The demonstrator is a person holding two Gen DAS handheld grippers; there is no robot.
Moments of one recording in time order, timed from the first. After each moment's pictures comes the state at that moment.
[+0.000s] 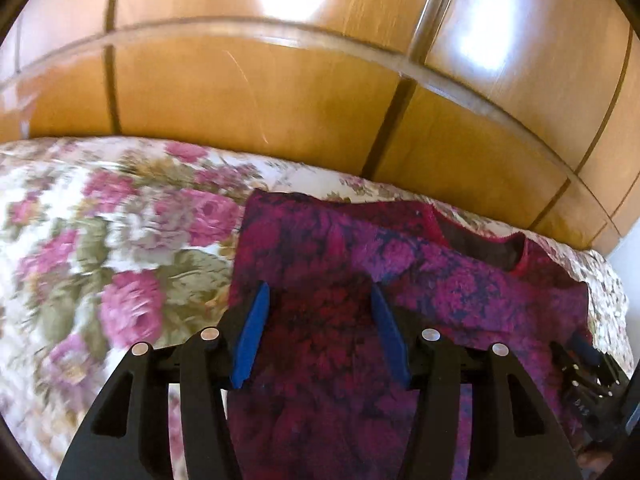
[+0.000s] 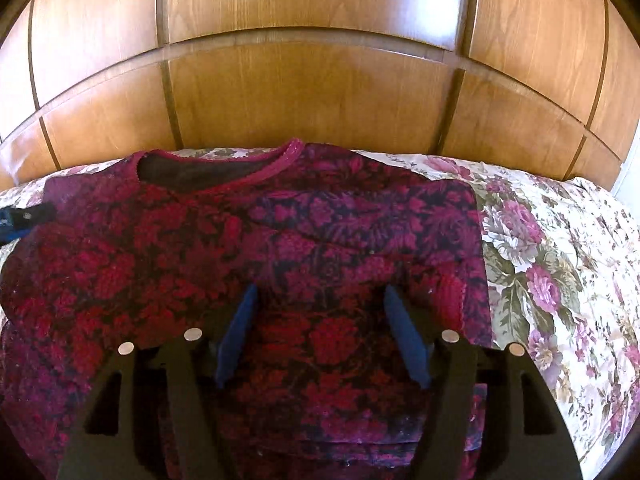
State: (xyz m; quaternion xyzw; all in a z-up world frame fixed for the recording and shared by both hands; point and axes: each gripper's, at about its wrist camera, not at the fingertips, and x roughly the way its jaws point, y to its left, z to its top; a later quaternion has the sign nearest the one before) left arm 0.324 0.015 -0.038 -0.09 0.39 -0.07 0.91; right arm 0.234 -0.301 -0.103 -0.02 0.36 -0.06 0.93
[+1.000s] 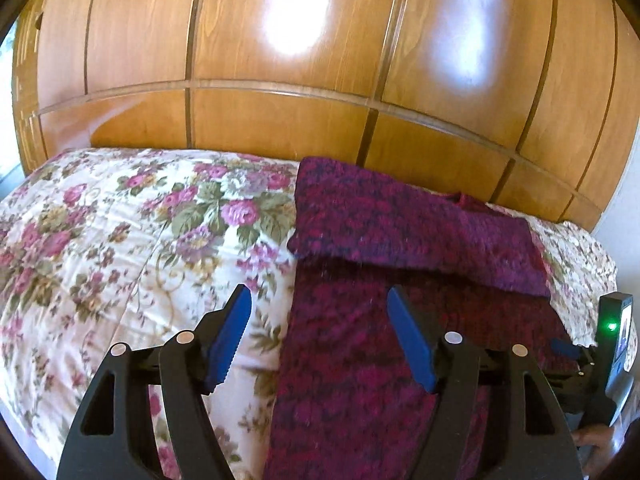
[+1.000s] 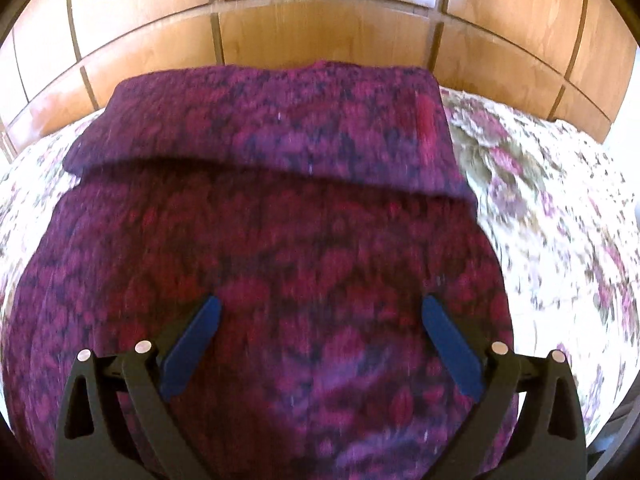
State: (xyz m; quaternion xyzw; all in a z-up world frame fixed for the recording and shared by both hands) left arm 0.111 0.046 0.008 -0.06 0.34 -0.06 0.94; right arm 0.084 -0.274 -0.120 -0.01 0.43 -0.04 0.90
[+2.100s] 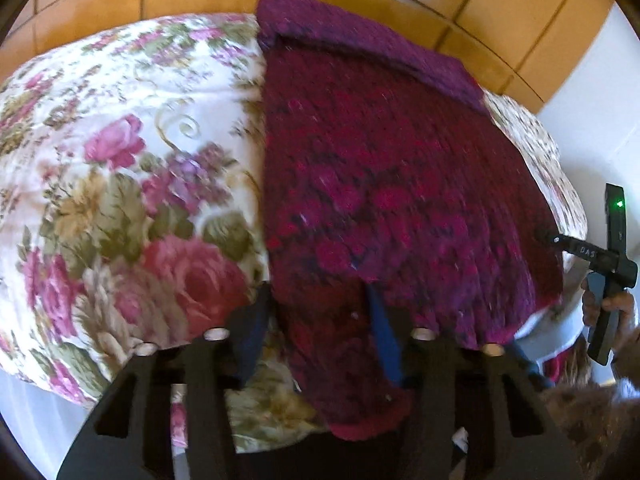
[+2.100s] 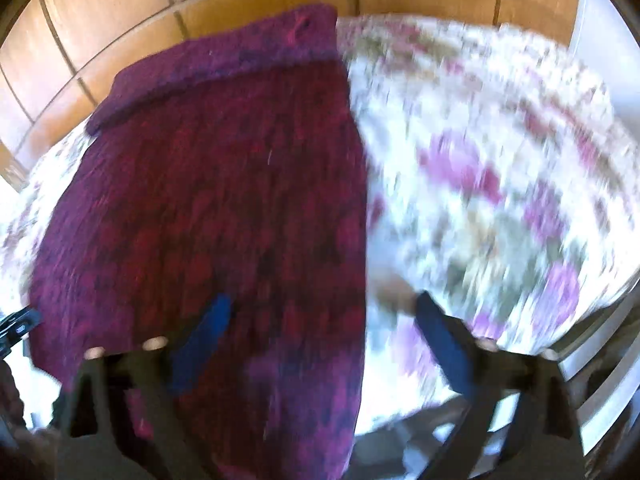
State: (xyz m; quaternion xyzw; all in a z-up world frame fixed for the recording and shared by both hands) left arm -0.013 0.081 -0.078 -0.05 0.51 -0.22 0.83; right arm -0.069 -0.344 -0.128 0.10 0.51 -0.02 0.86
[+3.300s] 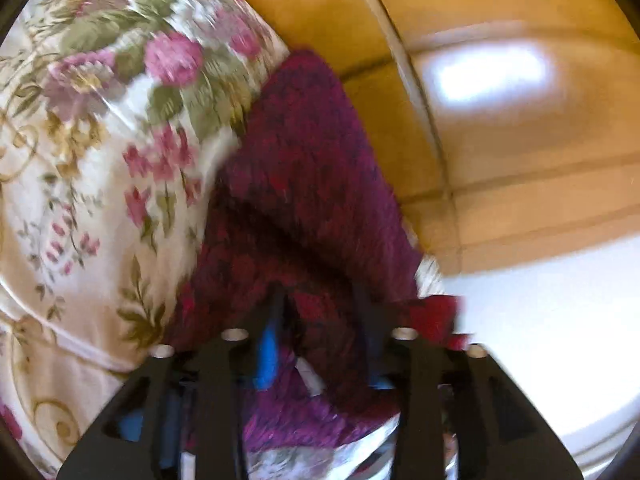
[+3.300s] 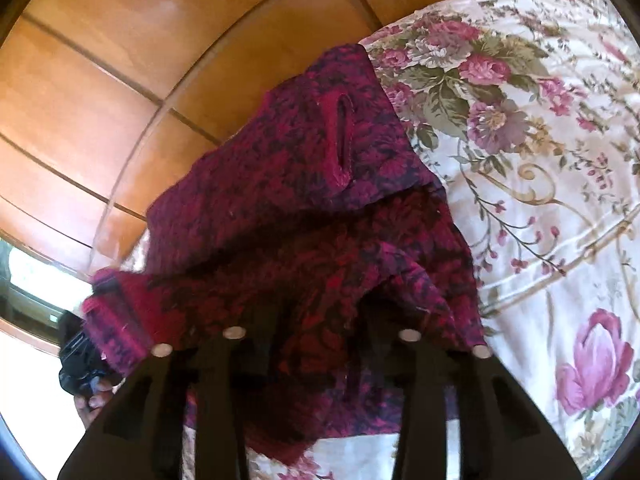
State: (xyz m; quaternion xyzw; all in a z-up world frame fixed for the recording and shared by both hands) left arm 0.221 0.113 -0.057 -0.44 0.48 -0.24 0.72; right arm 0.105 -0.396 -0.086 0.33 0.44 0.06 0.83
